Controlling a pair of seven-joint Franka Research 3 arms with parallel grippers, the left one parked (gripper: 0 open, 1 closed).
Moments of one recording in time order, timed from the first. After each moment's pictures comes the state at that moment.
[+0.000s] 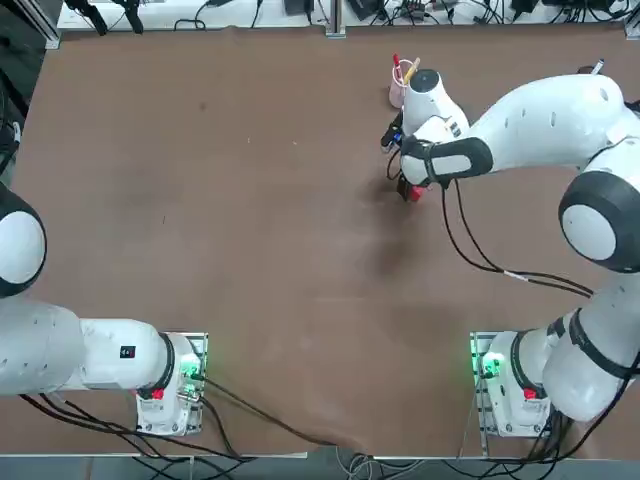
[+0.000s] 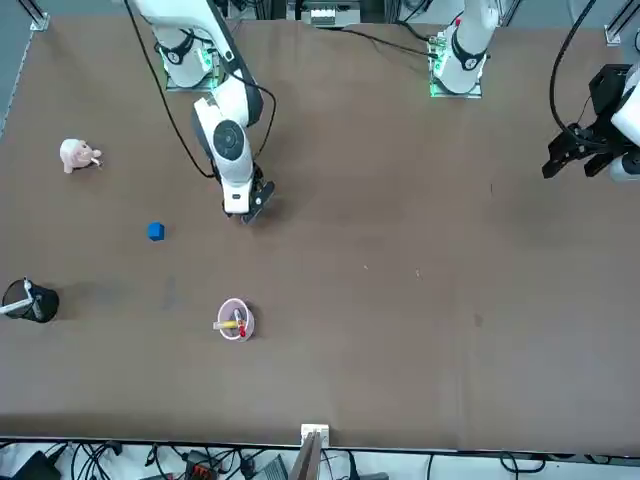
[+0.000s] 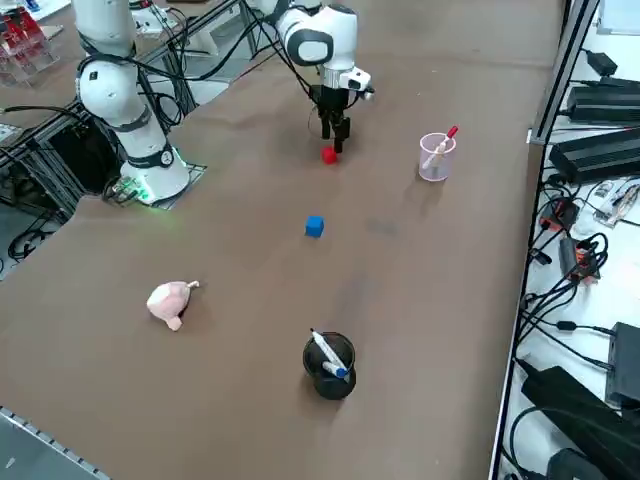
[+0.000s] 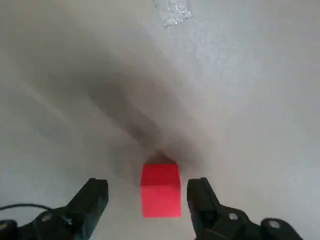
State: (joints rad) arm 0.65 0.36 -0.08 -2.17 -0.09 2.37 -0.22
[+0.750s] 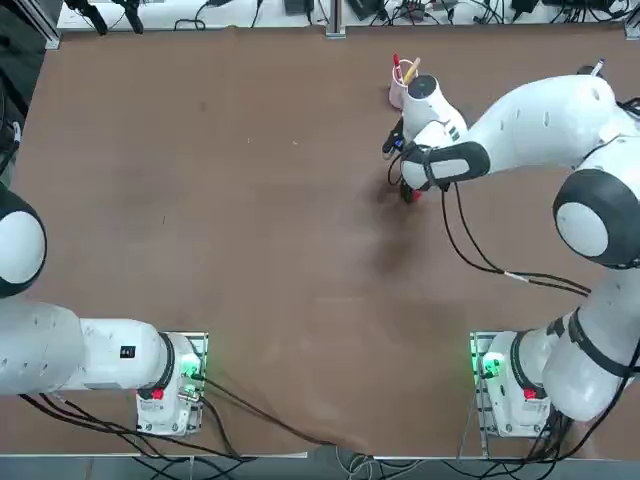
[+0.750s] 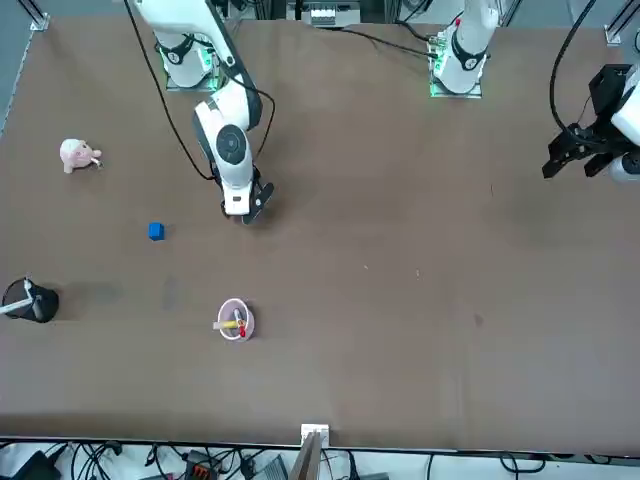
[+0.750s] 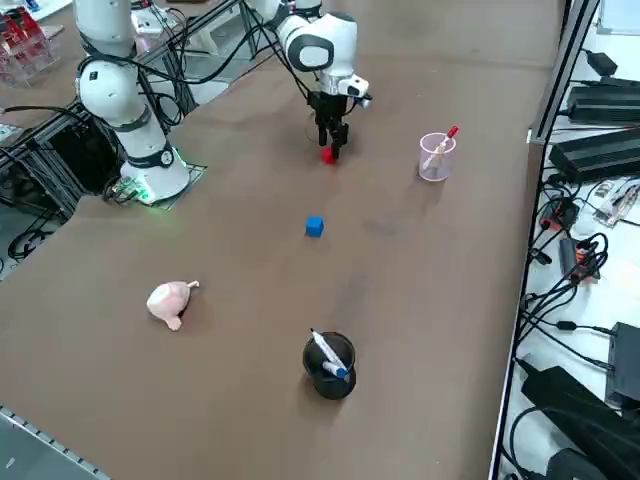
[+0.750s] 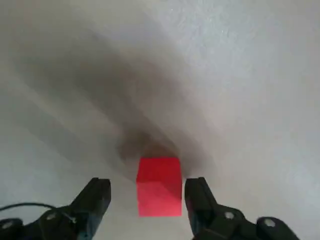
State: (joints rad) arm 0.65 0.39 -0.08 -2.18 -0.10 2.36 -0.22
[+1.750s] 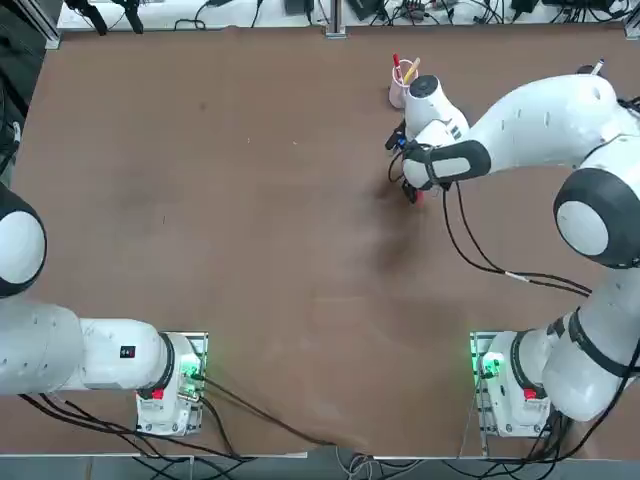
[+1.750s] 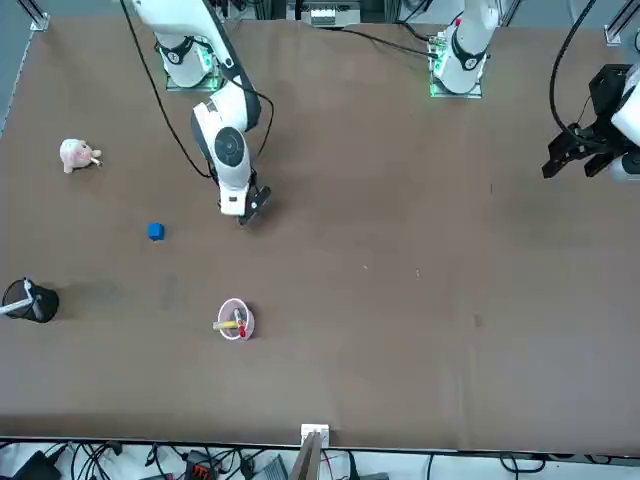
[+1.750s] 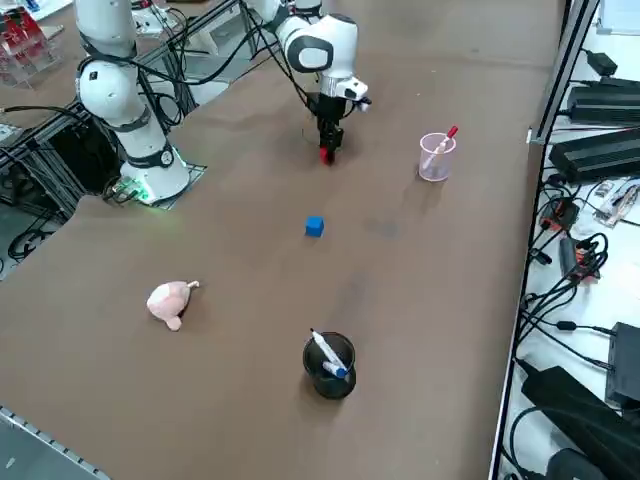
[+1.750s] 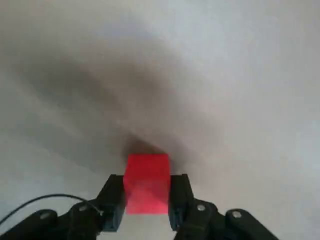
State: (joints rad) arm 0.65 0.39 -0.09 -2.17 -0.10 2.31 -0.03
